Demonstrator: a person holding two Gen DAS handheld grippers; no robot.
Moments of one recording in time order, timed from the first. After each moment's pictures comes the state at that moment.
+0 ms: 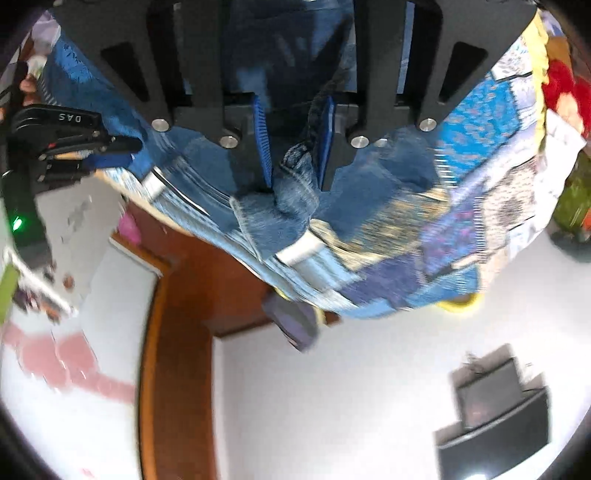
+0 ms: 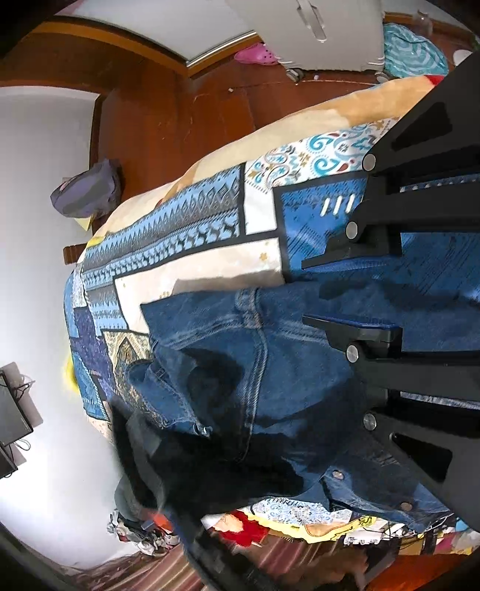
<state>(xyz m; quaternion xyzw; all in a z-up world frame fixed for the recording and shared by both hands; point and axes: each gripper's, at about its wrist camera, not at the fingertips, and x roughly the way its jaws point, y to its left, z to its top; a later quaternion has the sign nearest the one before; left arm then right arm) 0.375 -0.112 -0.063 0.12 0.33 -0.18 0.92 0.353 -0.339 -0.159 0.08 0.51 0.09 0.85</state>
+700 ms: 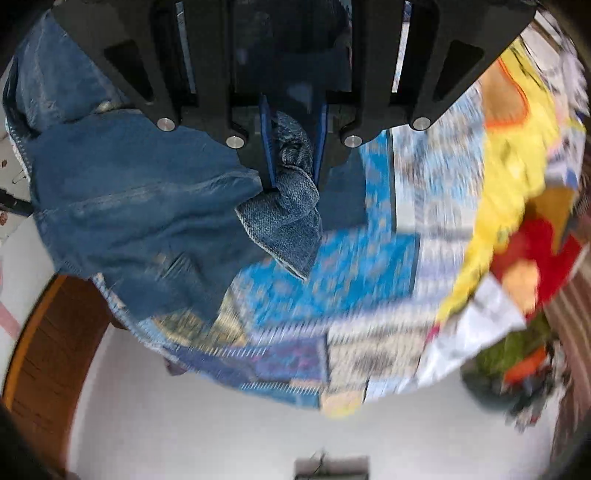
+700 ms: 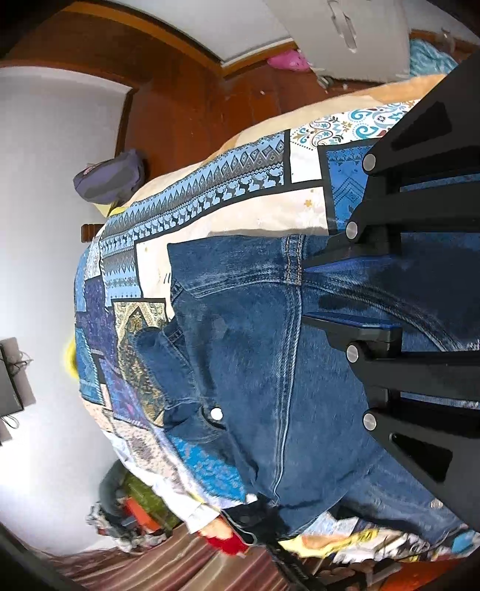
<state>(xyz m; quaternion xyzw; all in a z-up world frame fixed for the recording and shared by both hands) 0.344 0.136 -0.160 -0.03 0.44 0.00 0.90 0.375 -0.278 -0.153 0.02 0.49 0.09 0.87</state>
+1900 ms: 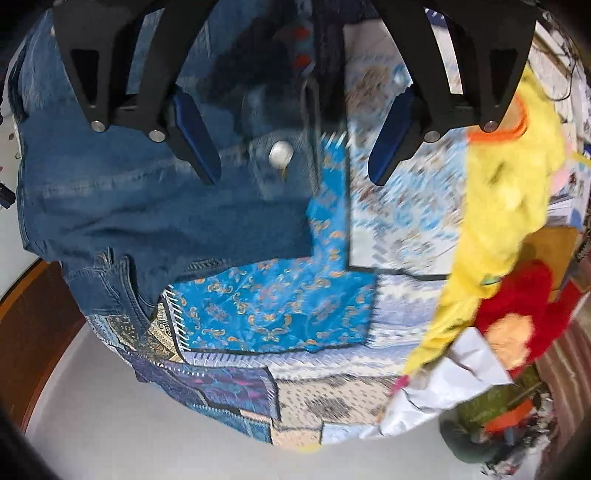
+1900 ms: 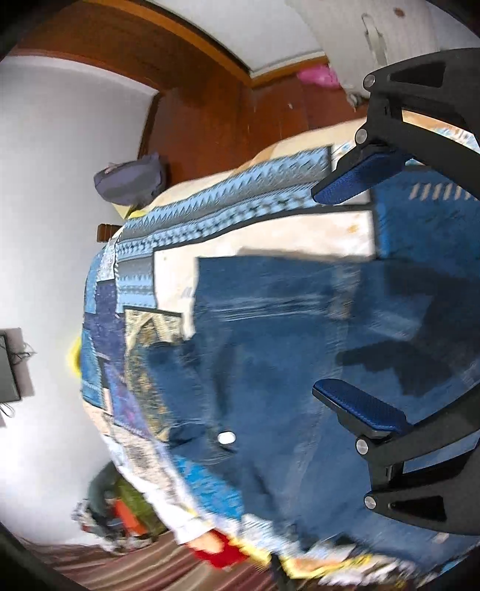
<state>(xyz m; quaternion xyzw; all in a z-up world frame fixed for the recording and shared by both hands) 0.373 0.201 -0.186 -0.09 0.50 0.02 0.86 0.407 -0.288 -0.156 0.00 0.47 0.09 0.88</state>
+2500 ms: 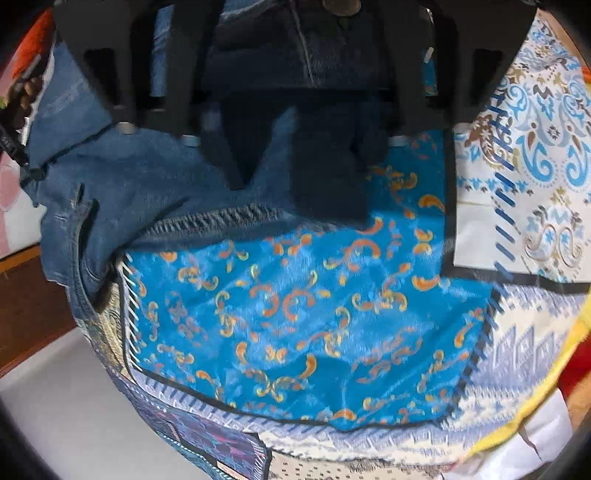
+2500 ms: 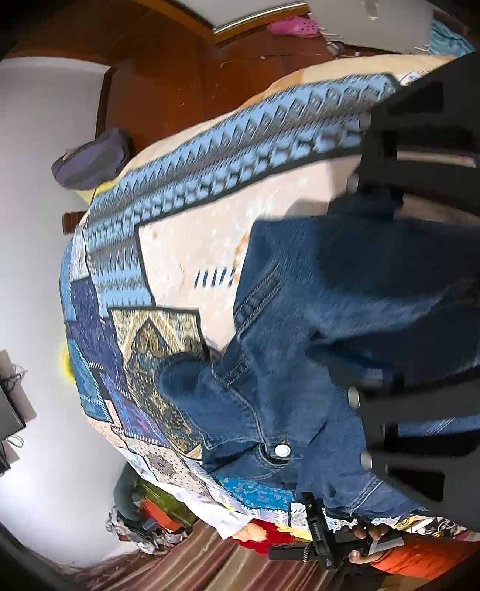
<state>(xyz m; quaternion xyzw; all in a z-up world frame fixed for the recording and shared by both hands) 0.478 0.203 -0.269 -0.18 0.57 0.00 0.80 0.502 -0.278 -0.200 0.07 0.51 0.12 0.85</state>
